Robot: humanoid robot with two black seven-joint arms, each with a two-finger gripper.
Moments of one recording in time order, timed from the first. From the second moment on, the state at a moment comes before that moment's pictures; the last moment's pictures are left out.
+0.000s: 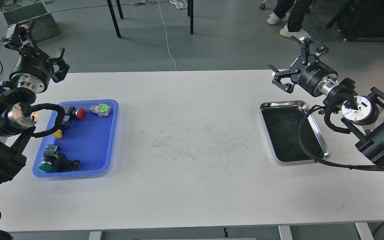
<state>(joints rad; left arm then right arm) -0.62 0.44 -1.13 -0.93 0.24 -0.02 -0.24 0.91 -0.45 0.55 0.74 0.19 0.36 -0.02</state>
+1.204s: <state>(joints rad) -0.58 0.45 -1.14 -0.95 0.24 0.01 -0.24 1.23 -0.32 -0.48 0.63 -0.74 0.27 -0.09</state>
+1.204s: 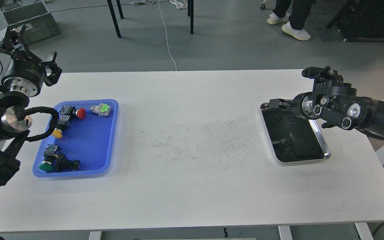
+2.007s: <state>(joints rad) -0.58 0.45 -1.14 -0.95 0.24 0.02 -0.25 1.17 -0.25 -0.52 0.57 -0.78 0.22 -0.08</state>
